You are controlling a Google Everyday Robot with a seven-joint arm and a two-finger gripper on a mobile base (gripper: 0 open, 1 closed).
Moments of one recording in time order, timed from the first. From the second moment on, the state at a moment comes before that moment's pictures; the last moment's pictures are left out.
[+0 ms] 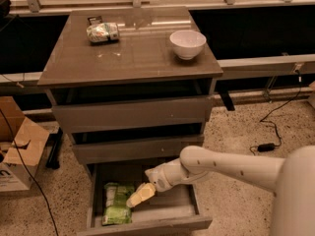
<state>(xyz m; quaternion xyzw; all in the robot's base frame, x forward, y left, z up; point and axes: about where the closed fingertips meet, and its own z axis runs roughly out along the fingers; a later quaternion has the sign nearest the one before) 0.493 0.070 0.457 -0.42 0.77 0.42 0.20</state>
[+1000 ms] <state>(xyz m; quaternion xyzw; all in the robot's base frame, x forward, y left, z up) 0.521 0.128 0.328 -0.43 0.79 0.42 0.14</state>
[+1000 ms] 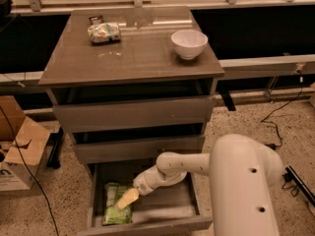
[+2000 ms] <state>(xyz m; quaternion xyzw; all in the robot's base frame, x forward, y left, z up) 0.530 0.147 0.264 -0.42 0.79 0.43 0.12</state>
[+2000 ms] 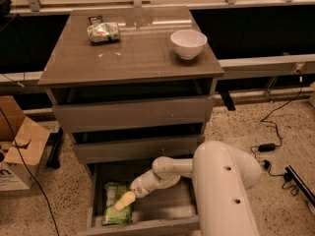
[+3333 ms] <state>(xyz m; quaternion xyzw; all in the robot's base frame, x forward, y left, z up) 0.556 0.184 0.165 -0.39 0.76 0.49 0.17</state>
